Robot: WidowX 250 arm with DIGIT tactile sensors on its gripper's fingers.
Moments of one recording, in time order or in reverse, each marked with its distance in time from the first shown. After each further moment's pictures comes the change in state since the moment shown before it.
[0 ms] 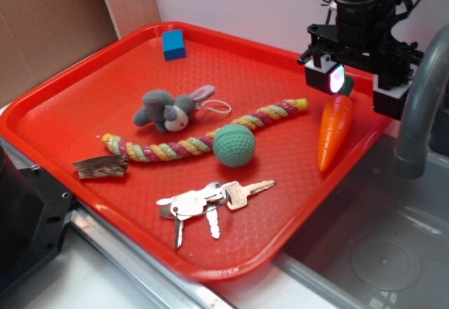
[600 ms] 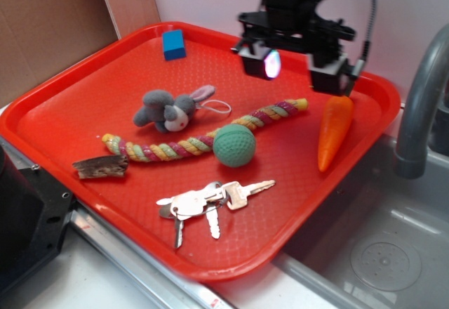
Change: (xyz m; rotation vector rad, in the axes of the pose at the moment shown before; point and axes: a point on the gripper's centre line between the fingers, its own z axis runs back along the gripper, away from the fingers) arm -0.009 0.048 0.012 0.015 -0.037 0.156
